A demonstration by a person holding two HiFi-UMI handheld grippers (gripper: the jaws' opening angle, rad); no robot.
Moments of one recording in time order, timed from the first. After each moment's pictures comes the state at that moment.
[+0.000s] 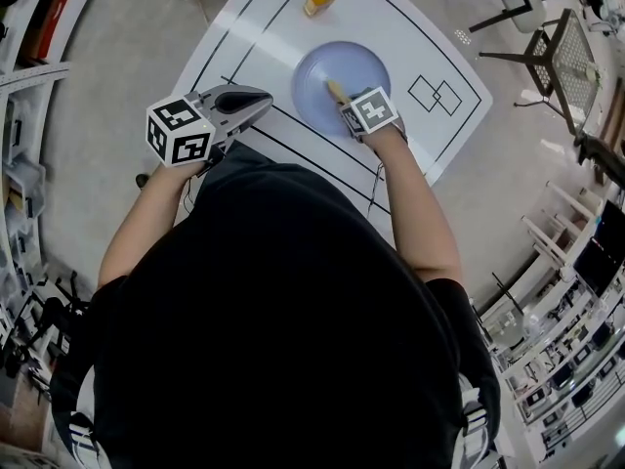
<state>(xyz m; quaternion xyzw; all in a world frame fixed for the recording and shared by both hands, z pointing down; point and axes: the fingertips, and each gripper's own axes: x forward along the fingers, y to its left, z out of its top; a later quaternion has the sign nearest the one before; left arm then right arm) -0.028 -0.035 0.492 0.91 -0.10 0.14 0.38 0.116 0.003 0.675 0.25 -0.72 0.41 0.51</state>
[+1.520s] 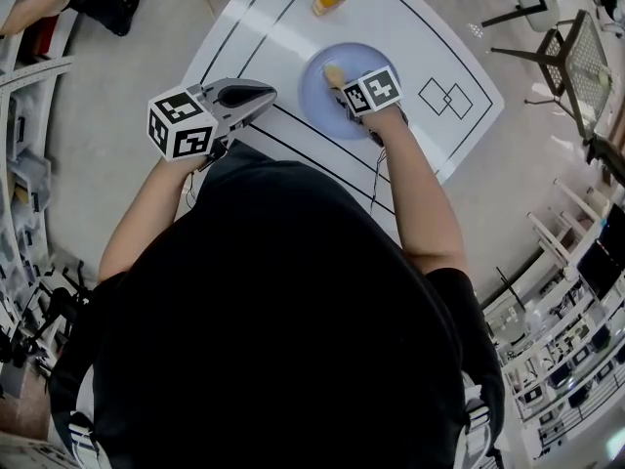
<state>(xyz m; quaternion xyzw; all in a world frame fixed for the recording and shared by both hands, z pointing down) -0.030 -0.062 0.510 0.90 -0.09 0.16 0.39 0.091 -0.037 0.701 0.23 -0.72 0.48 0.44</state>
